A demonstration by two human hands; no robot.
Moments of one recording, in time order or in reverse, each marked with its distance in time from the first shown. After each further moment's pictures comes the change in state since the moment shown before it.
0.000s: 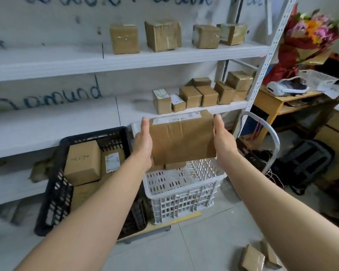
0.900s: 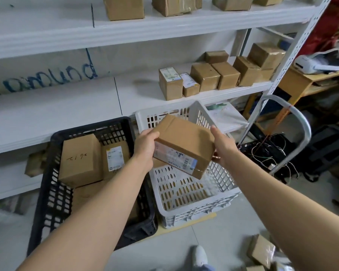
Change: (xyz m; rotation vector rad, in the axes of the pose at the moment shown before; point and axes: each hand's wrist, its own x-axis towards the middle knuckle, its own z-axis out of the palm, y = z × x) left_hand 0.149 -0.021 -0.023 0.019 -0.028 -0.001; right_hand 0.124 0.070 0.085 -0.150 -0.034 0.310
